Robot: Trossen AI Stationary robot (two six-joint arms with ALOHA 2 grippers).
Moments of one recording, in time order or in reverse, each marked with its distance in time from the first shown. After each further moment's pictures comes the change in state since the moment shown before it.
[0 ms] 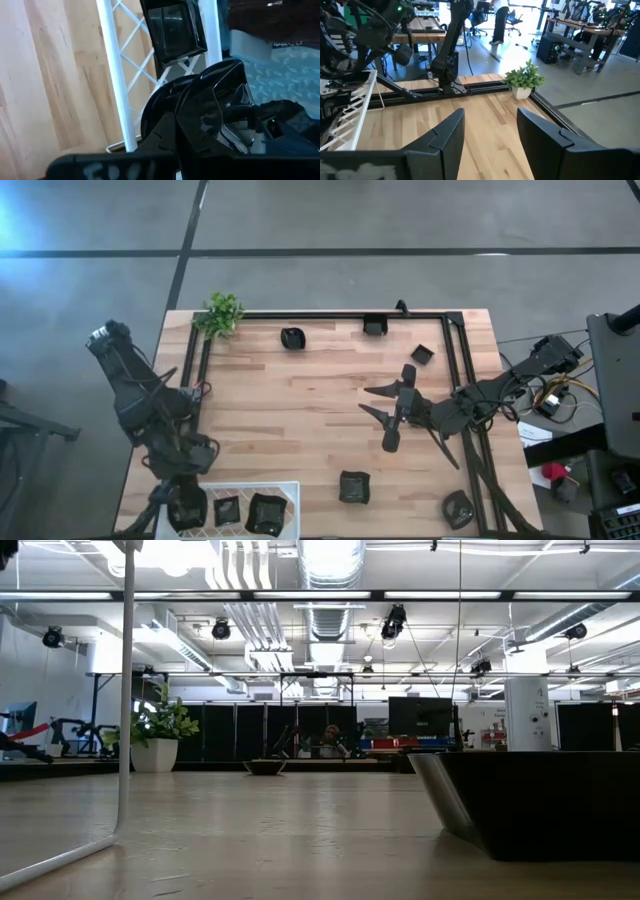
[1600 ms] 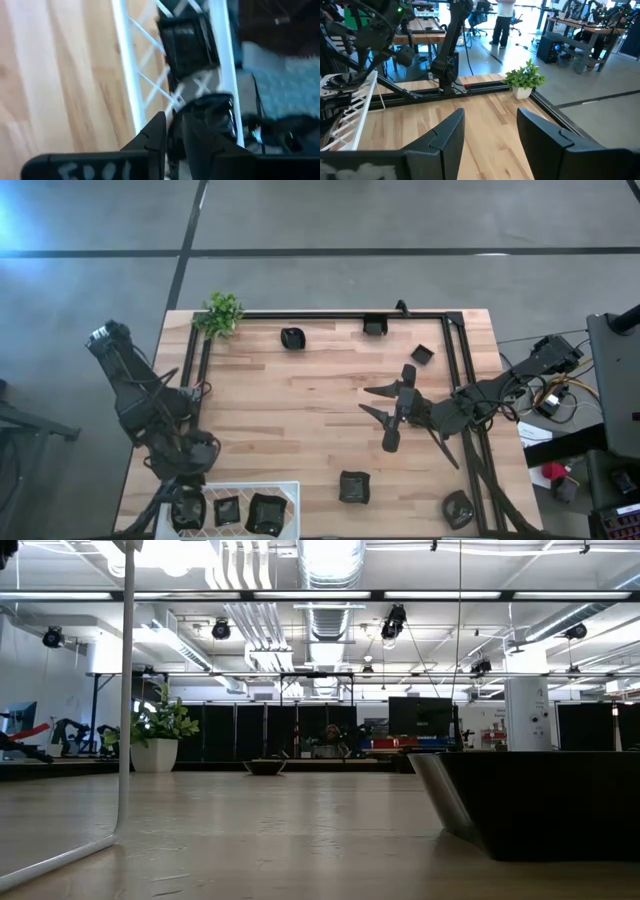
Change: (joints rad) left arm 0.004 0.000 -0.003 -0.001 -0.094 0.026; right arm 0.000 0.000 0.000 0.001 0.001 0.007
